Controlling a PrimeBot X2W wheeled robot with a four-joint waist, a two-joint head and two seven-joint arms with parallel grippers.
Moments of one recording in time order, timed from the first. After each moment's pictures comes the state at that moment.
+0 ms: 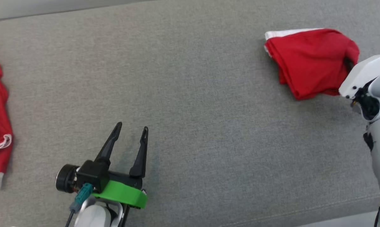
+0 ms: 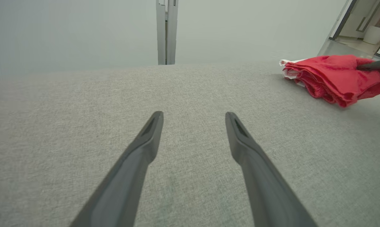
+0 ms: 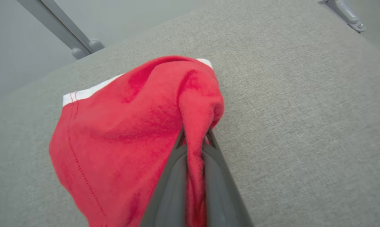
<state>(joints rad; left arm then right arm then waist) -0.12 0.07 -0.23 0.15 -0.18 -0.11 -0.26 -0.79 -0.26 -0.15 0.81 0.35 0.13 0.28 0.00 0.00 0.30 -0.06</state>
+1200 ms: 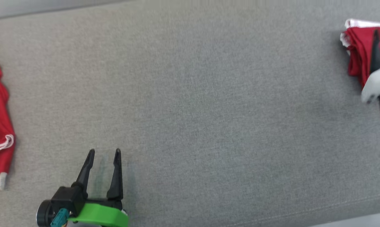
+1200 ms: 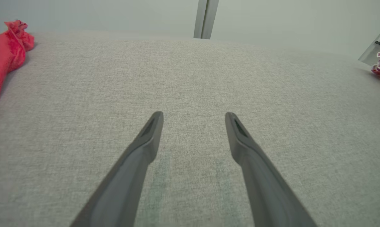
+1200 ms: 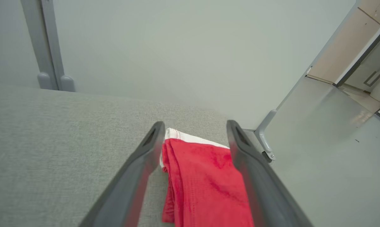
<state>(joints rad) 0.00 0.05 -0.09 0.14 -0.22 -0.11 -0.26 -0.73 -0.33 -0.19 0.70 -0.09 0.13 -0.19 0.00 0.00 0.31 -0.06</state>
